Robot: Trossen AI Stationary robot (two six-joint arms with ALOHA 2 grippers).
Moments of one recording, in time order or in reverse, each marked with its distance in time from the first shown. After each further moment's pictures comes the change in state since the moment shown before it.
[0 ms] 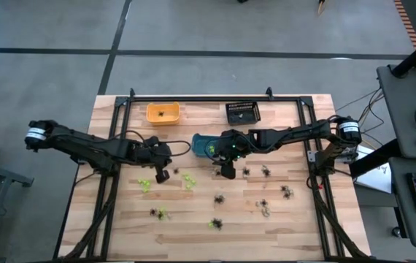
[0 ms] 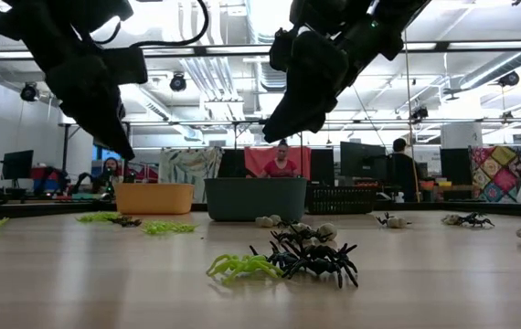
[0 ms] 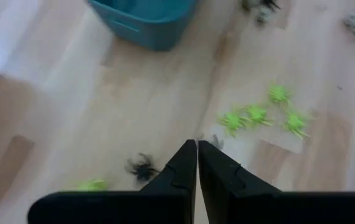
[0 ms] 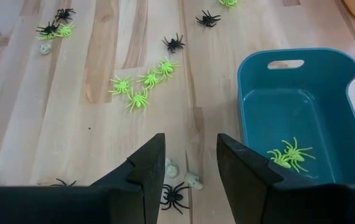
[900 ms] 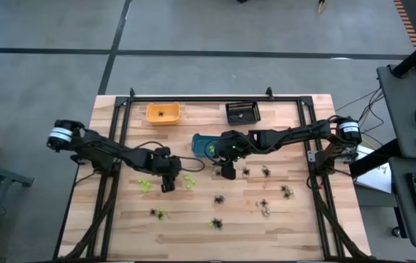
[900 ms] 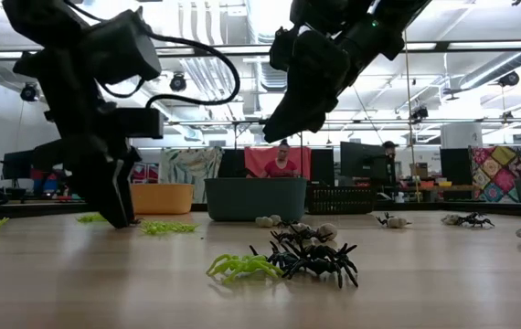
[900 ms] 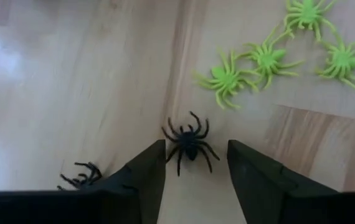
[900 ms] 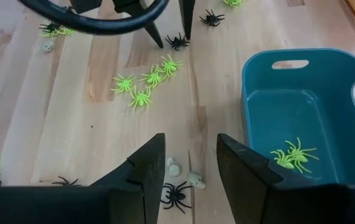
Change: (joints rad) left arm -0.031 0.362 -0.001 0.159 0.038 0.103; right arm 0.006 0.000 -0.002 0.001 0.000 -0.007
